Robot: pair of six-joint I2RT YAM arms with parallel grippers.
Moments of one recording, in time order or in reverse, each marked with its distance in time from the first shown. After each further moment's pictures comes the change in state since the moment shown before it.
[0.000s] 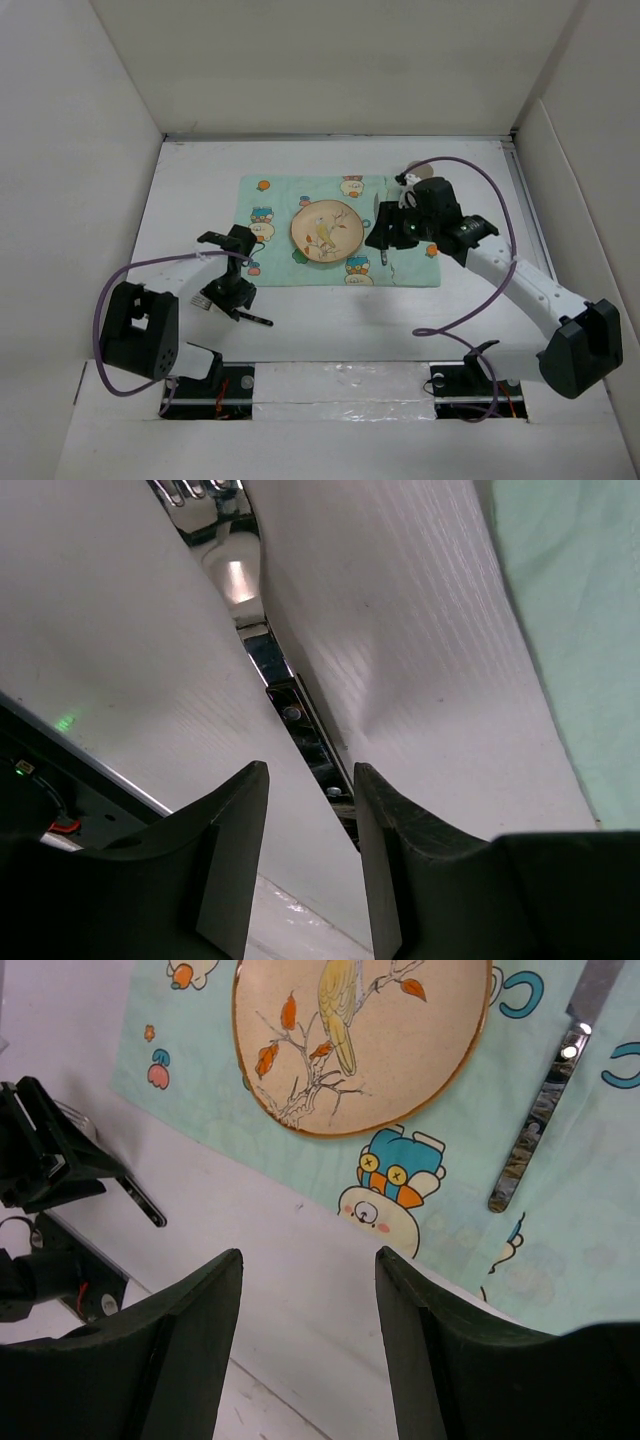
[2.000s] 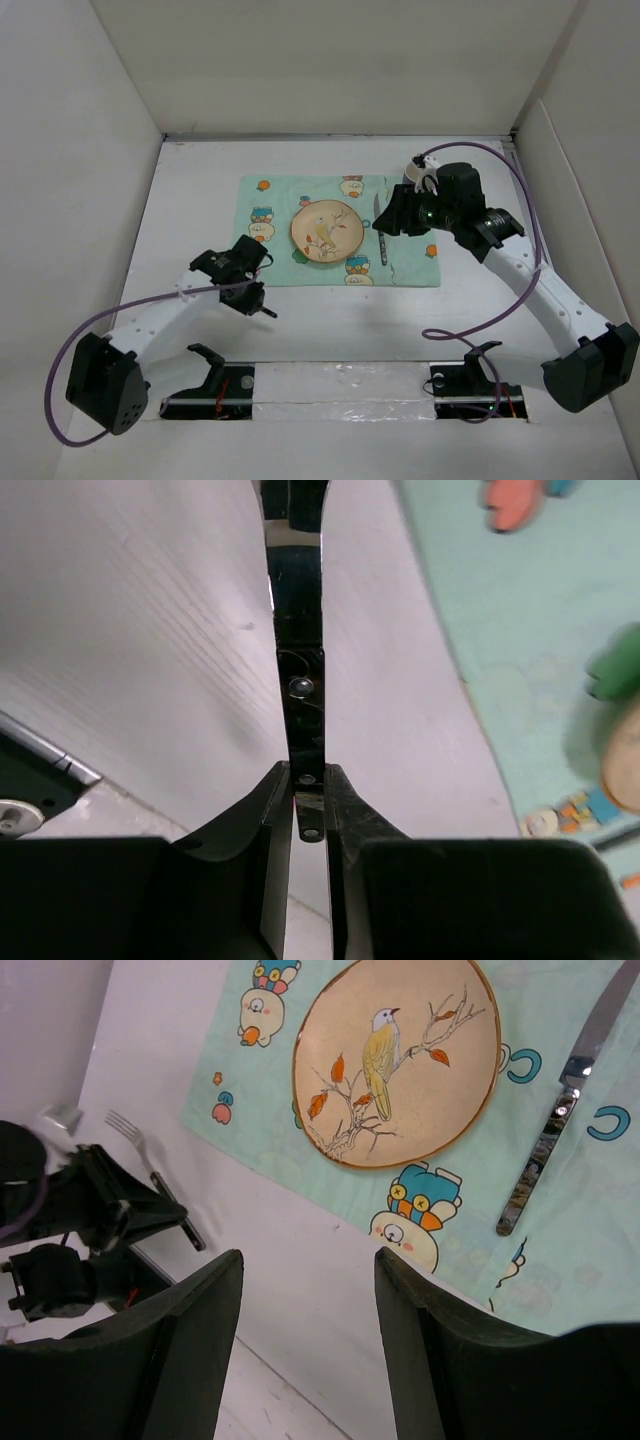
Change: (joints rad) left arm -0.210 -0.259 -0.105 0.073 0.021 -0.375; right arm -0.069 -0.077 0.115 -0.071 -0.073 -0.005
